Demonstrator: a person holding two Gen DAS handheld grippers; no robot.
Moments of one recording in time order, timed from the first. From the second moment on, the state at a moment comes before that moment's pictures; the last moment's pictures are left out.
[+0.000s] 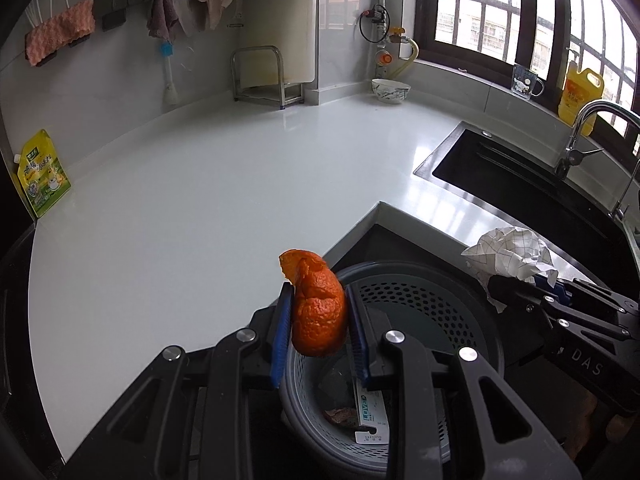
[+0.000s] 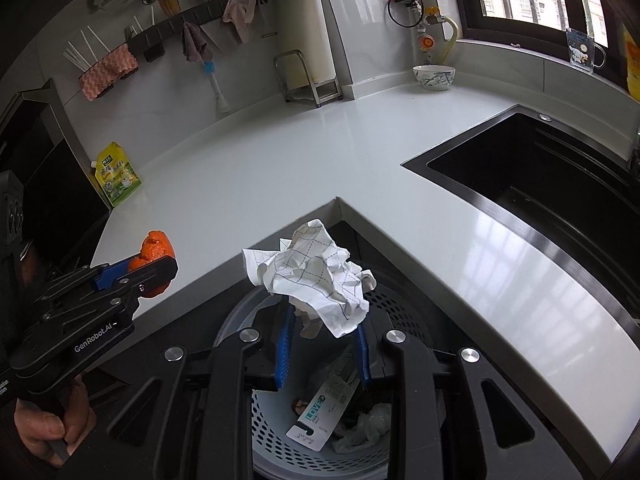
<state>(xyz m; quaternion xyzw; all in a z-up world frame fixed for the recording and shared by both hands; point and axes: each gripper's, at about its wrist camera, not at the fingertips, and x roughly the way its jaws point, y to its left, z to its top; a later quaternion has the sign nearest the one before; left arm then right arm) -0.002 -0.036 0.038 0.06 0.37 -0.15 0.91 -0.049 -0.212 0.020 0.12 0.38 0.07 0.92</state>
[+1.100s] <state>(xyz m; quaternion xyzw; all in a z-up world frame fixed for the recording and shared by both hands) -0.007 -0.052 -0.032 0.05 0.44 -0.14 0.88 -0.057 -0.229 -0.060 0.16 0.45 0.05 0.88</state>
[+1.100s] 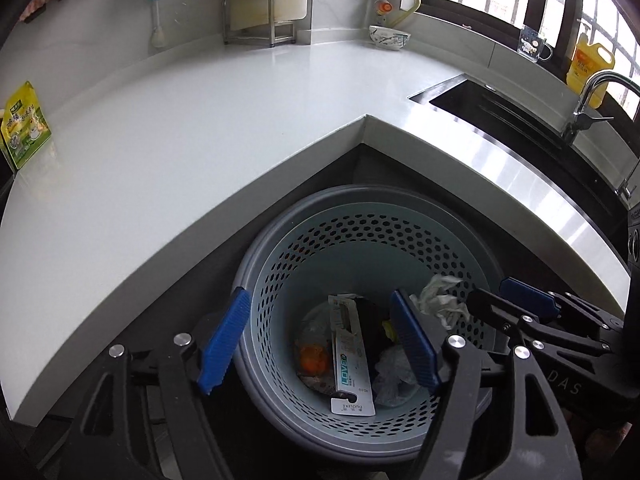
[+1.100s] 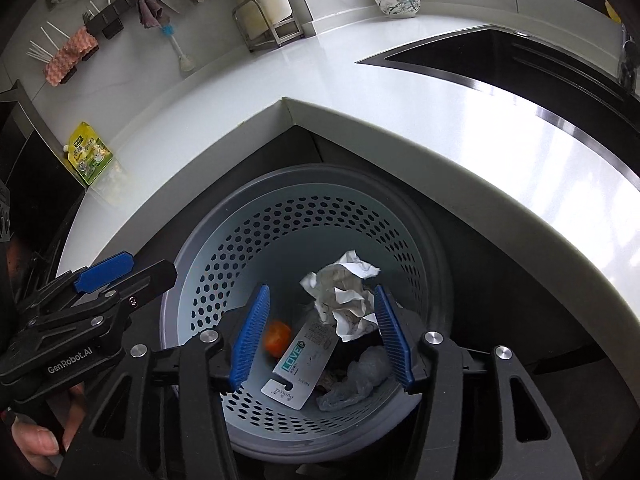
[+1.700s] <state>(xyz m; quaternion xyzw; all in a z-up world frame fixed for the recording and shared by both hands) -0.001 -0.048 -0.035 0.04 0.45 -0.12 0.88 -0.053 -0.228 -0.061 0.15 0.45 0.04 0.88</state>
